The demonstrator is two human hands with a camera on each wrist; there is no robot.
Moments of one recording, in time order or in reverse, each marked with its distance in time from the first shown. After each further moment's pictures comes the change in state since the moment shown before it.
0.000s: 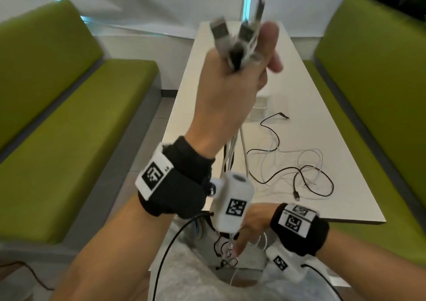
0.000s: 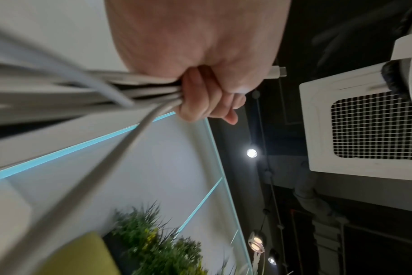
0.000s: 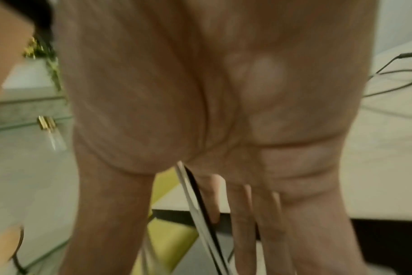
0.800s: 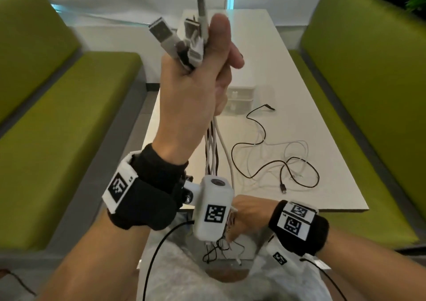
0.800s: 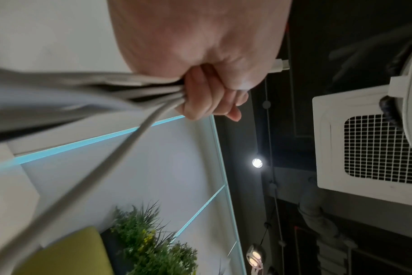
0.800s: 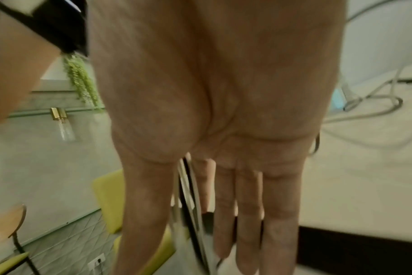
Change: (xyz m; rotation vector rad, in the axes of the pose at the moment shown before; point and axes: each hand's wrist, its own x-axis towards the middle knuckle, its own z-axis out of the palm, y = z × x) left_hand -0.009 -0.014 -0.006 -0.185 0.059 0.039; right_hand 0.007 0.029 0.003 -0.123 0.194 -0.106
